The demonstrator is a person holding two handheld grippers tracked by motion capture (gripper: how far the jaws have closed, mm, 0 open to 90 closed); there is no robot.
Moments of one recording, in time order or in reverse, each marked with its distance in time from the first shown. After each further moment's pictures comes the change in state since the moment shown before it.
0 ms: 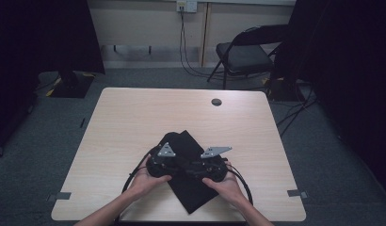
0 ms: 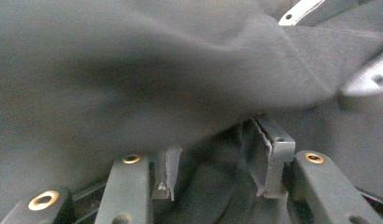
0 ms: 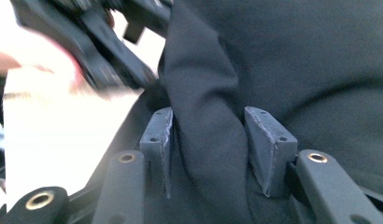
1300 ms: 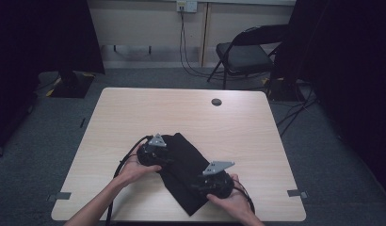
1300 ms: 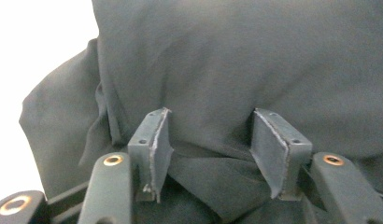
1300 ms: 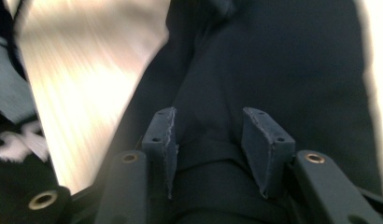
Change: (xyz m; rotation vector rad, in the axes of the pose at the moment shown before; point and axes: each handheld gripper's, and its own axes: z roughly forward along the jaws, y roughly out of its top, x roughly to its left) left arm 0.035 0.010 0.003 0.045 0.002 0.085; right arm 0.043 -0.025 -0.028 0.090 -0.094 -0.079
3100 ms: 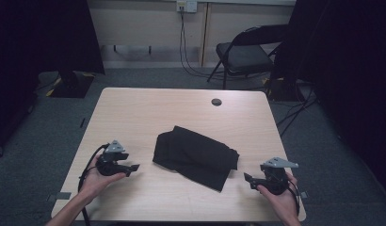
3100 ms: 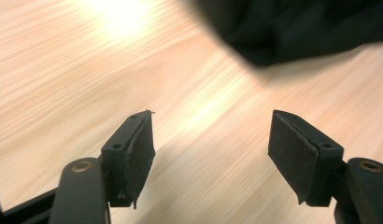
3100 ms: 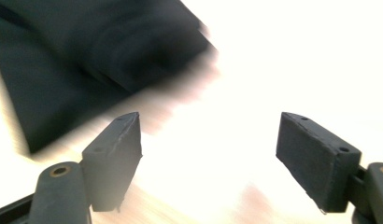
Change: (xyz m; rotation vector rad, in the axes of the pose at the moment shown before) left arm 0.025 -0.094 -0.090 -0.005 0.217 -0.219; right arm -0.103 -0.085 -0.096 -0.047 -0.409 0.315
